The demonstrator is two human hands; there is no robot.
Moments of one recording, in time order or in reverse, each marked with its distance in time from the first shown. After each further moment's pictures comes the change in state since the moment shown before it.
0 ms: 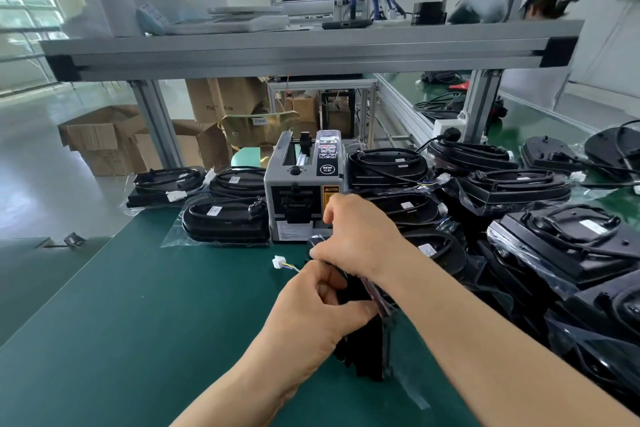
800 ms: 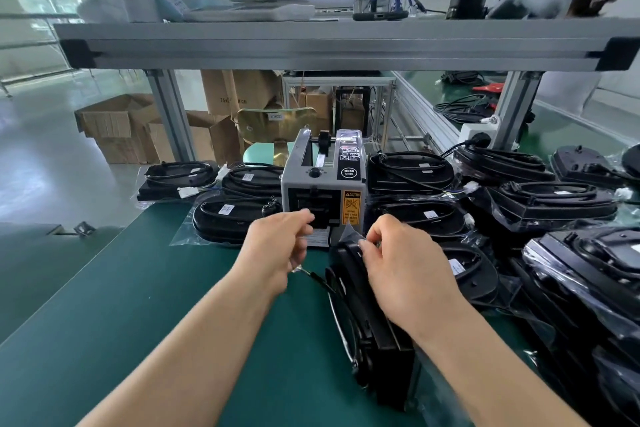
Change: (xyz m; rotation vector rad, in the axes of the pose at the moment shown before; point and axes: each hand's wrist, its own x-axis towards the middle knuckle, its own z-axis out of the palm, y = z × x) left_hand 0.112 -0.004 -0.054 -0.361 0.299 -0.242; right_hand -0.016 0.021 0.019 0.041 0.263 0.060
